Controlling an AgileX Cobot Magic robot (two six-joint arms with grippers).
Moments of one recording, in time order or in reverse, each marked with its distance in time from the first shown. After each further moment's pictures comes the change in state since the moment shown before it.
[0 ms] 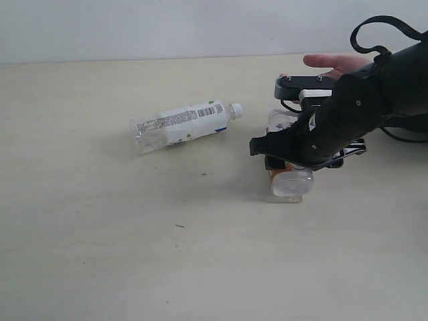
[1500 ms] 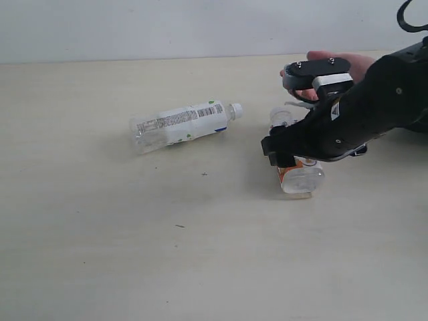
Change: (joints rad) left arm 0.000 0.000 0.000 0.000 0.000 0.000; right arm -0.002 -0.160 0.064 0.029 0.039 -0.172
